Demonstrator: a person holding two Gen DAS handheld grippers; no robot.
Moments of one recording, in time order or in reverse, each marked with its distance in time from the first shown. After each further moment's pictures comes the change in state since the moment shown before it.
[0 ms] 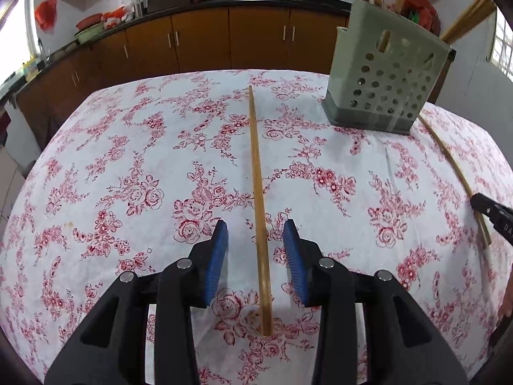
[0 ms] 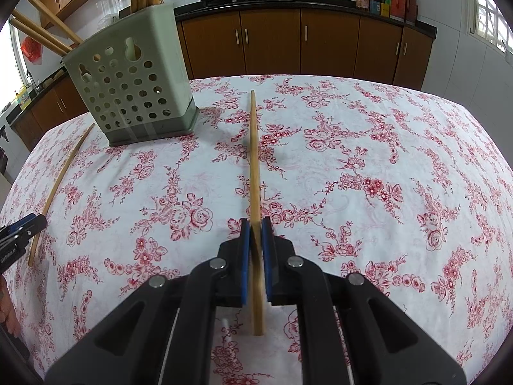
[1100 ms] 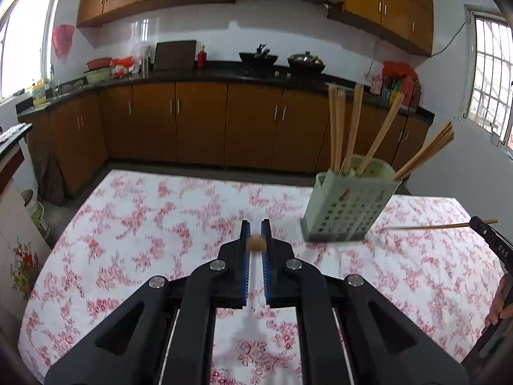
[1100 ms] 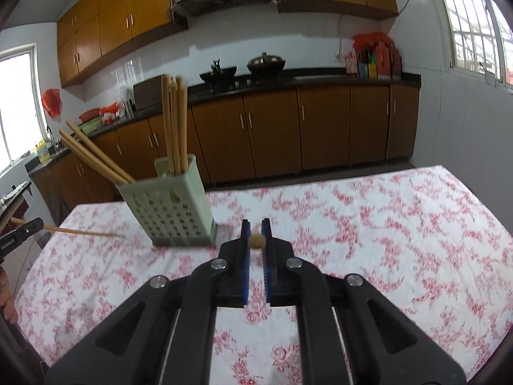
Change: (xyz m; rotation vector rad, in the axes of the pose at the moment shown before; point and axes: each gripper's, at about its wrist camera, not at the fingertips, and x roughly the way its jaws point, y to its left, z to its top) left arm -0.122 0.033 0.068 -0.061 -0.322 -0.089; right arm -0.130 -0.019 0.049 0.045 -0.374 0.061
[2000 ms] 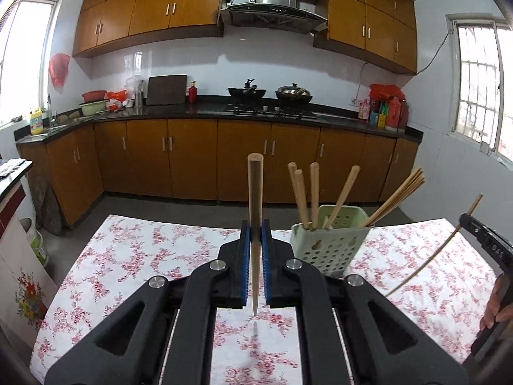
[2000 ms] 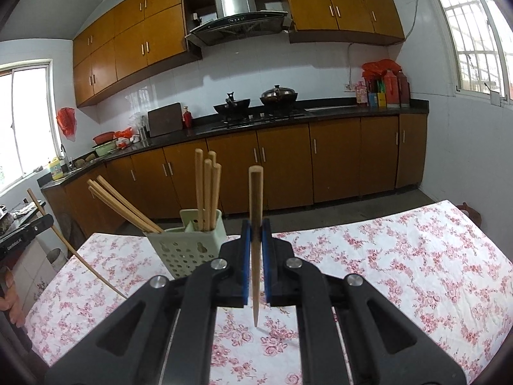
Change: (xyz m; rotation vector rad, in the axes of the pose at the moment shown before) left arm -0.034 -0.024 0.036 0.035 -0.130 -0.032; right arm -0.028 0.020 0.040 -0.013 -0.116 0.063
